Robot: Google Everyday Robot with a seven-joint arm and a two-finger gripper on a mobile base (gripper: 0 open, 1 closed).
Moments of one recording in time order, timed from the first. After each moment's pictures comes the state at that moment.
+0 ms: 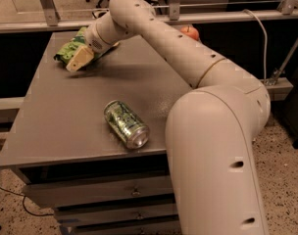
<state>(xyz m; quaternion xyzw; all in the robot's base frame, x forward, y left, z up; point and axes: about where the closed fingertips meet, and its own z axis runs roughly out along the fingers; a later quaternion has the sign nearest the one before) 0.774 0.226 0.852 -0.59 0.66 0.21 0.41</state>
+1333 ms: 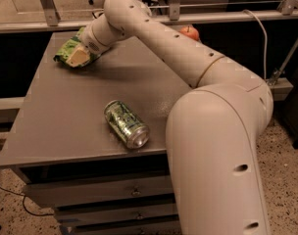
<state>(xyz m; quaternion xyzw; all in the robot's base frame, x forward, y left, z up) 0.773 0.229 0.847 -0.60 0.66 0.19 0.41</state>
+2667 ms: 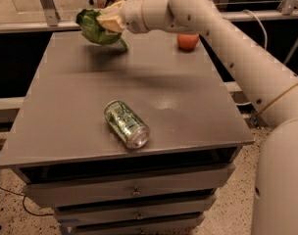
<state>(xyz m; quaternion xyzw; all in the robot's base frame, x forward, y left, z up) 0.752 0.119 0.971 -0.53 0.57 0.23 0.58</state>
